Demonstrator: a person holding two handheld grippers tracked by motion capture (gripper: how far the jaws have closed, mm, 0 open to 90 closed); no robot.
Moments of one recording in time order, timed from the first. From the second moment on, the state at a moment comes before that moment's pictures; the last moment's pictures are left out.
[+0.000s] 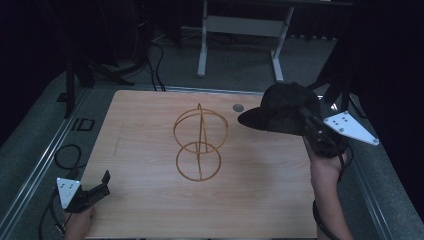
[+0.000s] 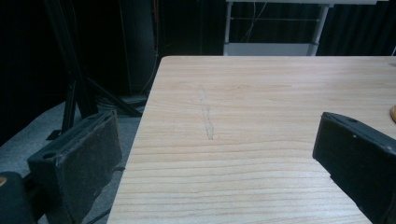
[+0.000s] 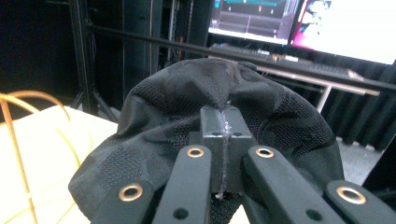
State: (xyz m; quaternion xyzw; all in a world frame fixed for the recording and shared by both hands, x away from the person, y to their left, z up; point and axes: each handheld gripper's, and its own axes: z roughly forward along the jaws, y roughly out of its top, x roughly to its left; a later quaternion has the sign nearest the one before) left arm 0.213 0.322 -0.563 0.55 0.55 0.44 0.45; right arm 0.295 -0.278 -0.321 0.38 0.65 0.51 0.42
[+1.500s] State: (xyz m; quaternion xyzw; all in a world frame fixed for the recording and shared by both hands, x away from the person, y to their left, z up) left arm 0.214 0.323 -0.563 0.56 0.54 0.43 0.46; right arm 0.296 -0.172 -0.232 0.28 0.62 0.61 0.40
